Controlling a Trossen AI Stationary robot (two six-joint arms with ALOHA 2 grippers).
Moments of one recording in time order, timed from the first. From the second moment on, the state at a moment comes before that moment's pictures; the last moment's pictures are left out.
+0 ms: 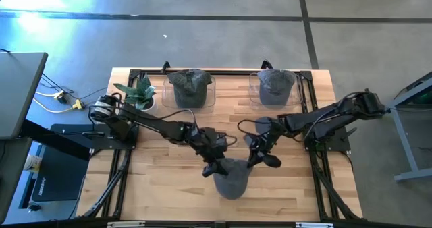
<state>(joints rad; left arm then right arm) -0.22 1.74 1.18 0.07 0.37 -0.56 0.13 1.36 0.69 0.10 -0.67 0.31</state>
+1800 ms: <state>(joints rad) -0.09 1.72 1.18 0.06 0.57 -0.44 0.17 1.33 0.59 0.29 -0.92 0.36</state>
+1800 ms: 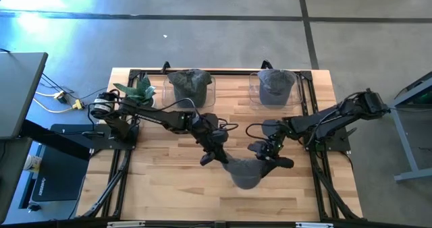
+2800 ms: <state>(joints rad) -0.19 1.83 1.18 0.46 0.57 -0.43 0.17 1.28 0.59 0.27 -0.79 0.35</state>
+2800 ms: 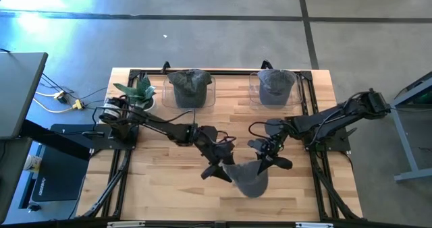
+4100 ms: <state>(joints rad) -0.21 1.84 1.18 0.54 0.56 -0.47 0.19 1.20 0.59 0.53 -0.74 0.38</state>
